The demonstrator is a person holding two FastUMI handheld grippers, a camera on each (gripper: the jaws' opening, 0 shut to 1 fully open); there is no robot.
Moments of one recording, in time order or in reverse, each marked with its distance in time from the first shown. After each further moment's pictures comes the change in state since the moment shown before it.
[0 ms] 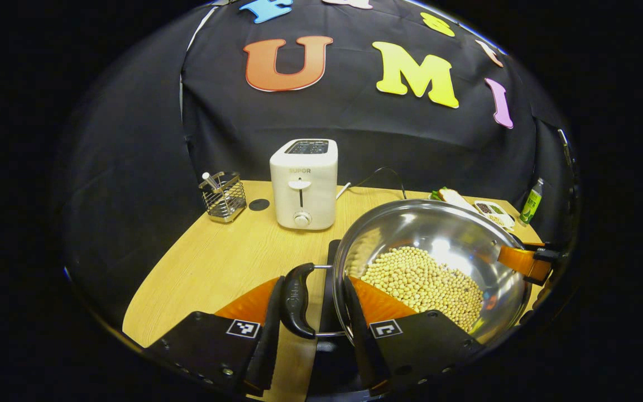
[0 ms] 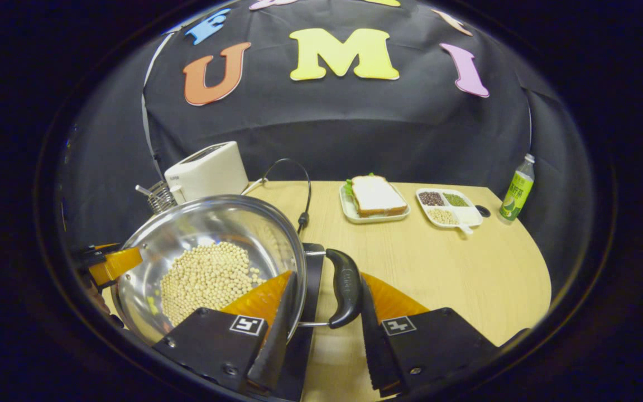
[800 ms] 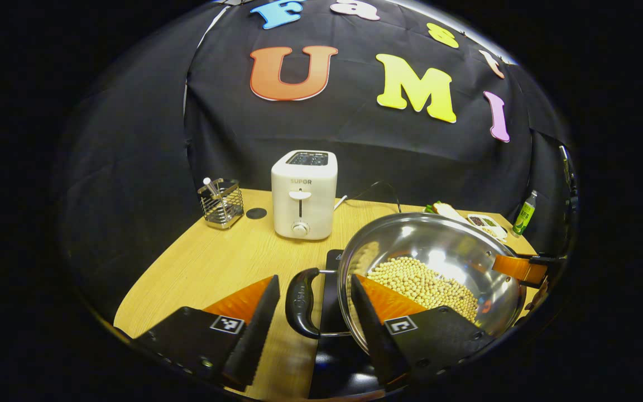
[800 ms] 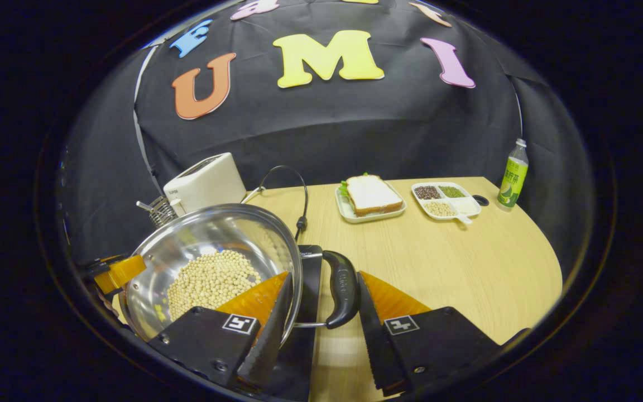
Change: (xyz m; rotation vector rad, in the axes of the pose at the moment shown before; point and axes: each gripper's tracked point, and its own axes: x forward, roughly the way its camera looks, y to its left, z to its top) left arm -0.004 0.005 0.011 -0.019 -0.086 -0.045; right arm -0.005 -0.003 -0.001 0.078 -0.035 0.025
